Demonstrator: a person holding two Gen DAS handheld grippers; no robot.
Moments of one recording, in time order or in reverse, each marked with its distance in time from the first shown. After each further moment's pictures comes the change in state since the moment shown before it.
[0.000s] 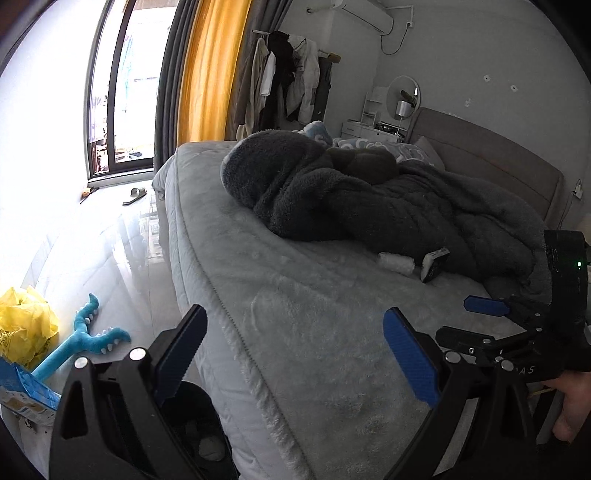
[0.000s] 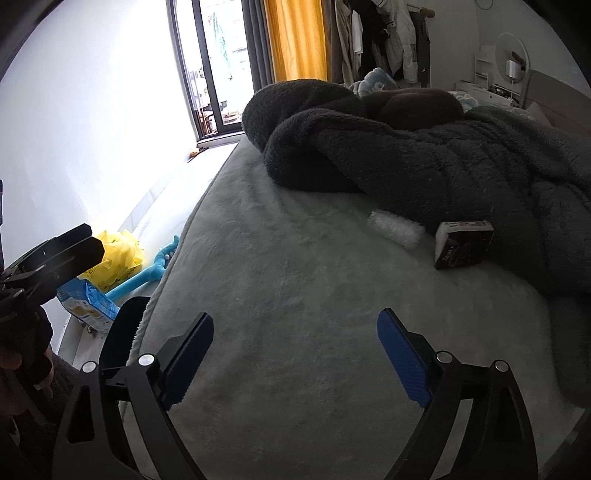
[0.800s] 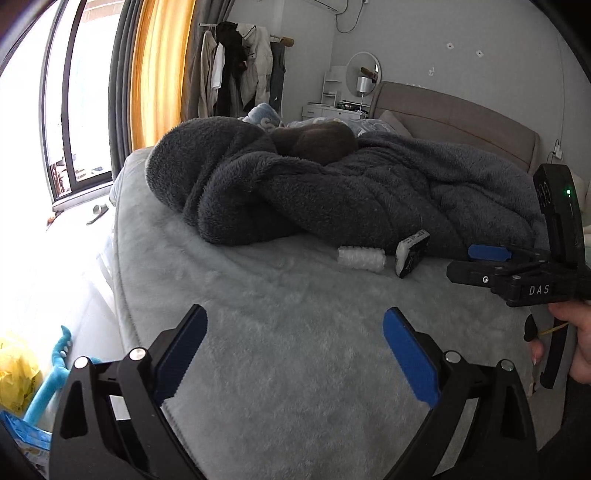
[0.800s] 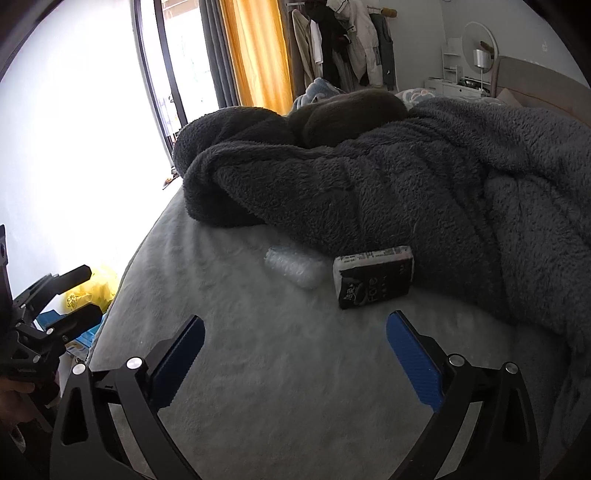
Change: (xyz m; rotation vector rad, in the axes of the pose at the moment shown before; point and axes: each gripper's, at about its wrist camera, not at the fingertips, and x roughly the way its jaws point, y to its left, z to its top) left arm 0.078 -0.059 0.016 0.122 0.047 -0.090; right arm 0.004 -0.112 0.031 0.083 -0.053 -0.034
